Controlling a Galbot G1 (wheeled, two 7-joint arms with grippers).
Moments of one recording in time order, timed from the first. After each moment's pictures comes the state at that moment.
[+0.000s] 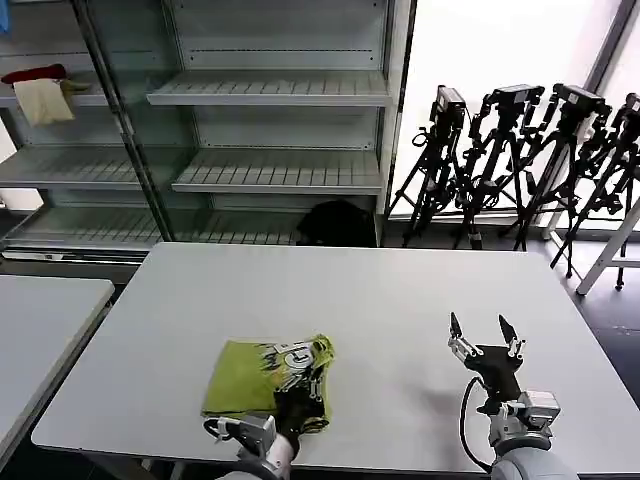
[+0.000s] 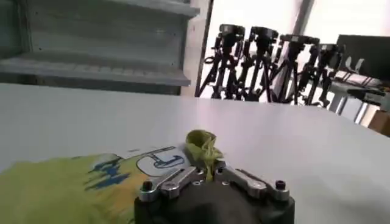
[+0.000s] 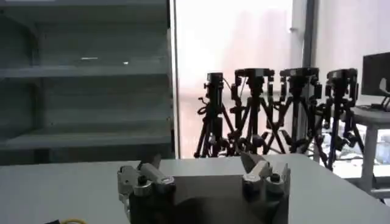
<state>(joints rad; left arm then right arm) 1.44 -1.45 -0.12 -2.15 -0.16 0.51 -0.14 -1.45 1.42 0.65 2.18 0.20 -0.30 0.07</state>
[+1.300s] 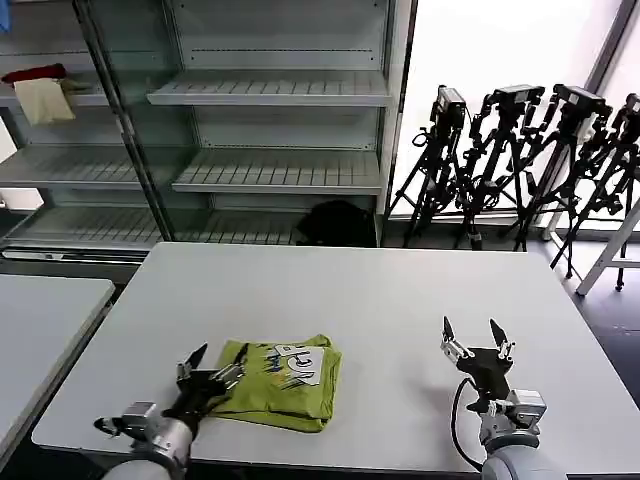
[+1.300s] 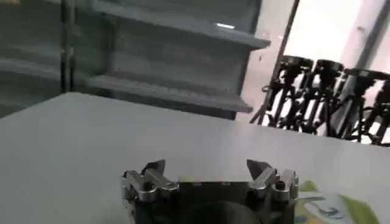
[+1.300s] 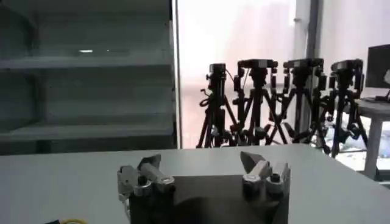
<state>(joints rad) 1.50 -1.32 -0.60 -2.12 -0.46 0.40 0.01 -1.42 1.43 0.62 2.12 0.19 -0.29 0.08</state>
